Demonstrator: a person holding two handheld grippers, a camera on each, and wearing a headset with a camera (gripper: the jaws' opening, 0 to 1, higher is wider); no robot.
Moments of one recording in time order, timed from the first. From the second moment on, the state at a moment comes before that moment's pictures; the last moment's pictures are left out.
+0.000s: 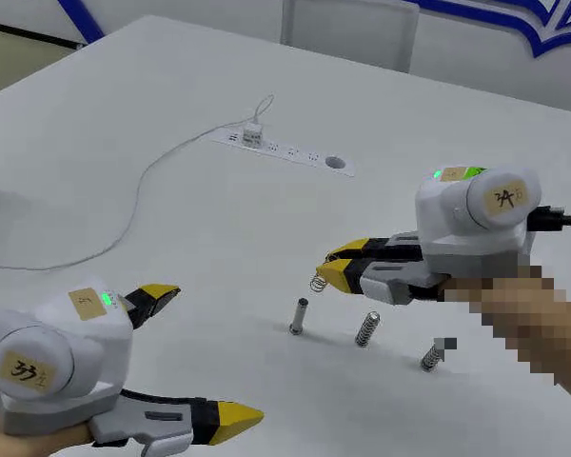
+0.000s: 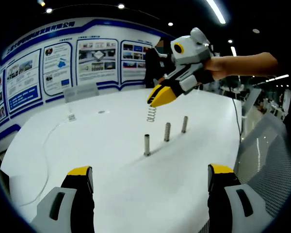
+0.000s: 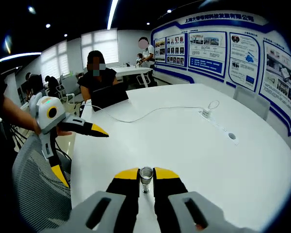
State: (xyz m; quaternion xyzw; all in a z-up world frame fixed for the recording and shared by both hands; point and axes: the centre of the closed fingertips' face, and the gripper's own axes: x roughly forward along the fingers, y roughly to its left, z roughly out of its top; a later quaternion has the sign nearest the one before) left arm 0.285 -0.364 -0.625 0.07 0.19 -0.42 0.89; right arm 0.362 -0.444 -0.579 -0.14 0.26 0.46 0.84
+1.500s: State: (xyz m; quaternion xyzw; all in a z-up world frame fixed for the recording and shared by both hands) left arm 0.285 -0.364 -0.631 0.04 0.21 -0.41 0.88; right arm 0.368 -0.429 -0.664 -0.24 0.32 0.46 0.79
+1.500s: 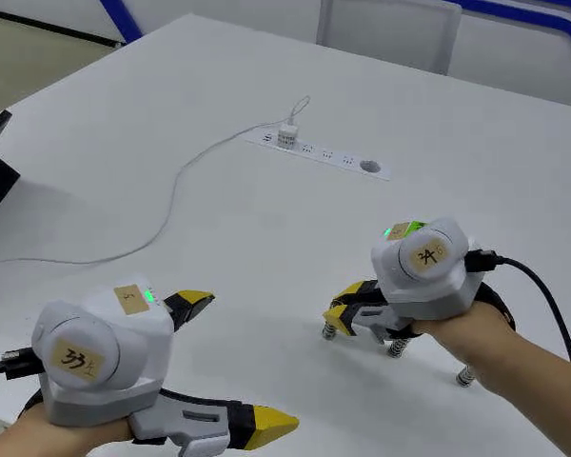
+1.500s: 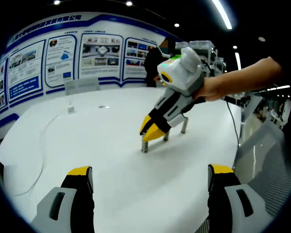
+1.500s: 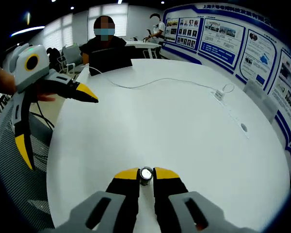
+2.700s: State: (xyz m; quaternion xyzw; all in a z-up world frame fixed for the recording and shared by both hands) left arm 0.282 -0.363 -0.634 0.02 0.23 -0.42 0.88; right arm 0.367 -0.443 -0.633 -0.19 0.29 0.44 0.83
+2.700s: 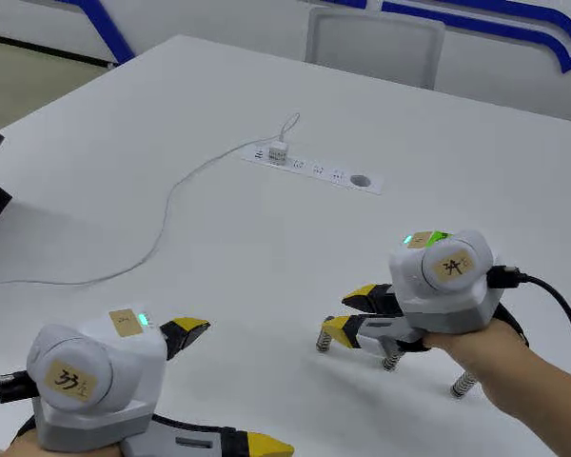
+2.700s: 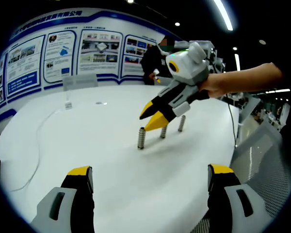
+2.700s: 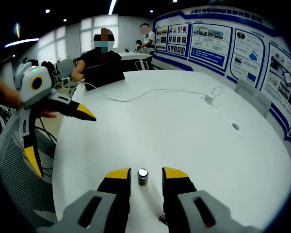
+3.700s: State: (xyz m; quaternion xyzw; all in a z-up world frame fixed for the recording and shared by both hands) left arm 0.292 -0.363 -0.627 0.00 0.22 -0.41 0.89; right arm 0.326 -0.624 -0.590 0.01 0.23 0.22 0.95
